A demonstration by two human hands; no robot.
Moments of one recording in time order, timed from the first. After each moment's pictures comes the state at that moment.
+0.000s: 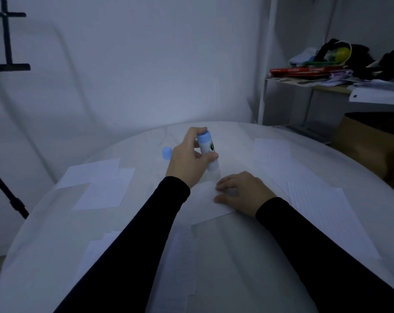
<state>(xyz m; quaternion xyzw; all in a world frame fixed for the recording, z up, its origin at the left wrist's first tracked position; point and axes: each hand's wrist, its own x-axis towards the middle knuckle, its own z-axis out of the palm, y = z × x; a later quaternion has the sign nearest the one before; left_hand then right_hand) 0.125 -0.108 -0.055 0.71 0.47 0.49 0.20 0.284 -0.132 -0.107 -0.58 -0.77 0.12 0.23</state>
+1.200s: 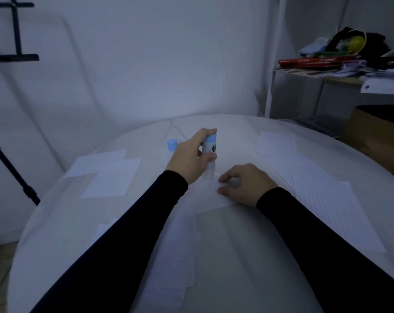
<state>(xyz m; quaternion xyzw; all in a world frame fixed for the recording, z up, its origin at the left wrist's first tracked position) 0.113 -0.111 -0.066 0.77 0.46 0.41 0.15 0.279 -0.138 -0.100 -0.63 -0.73 0.14 0.23</state>
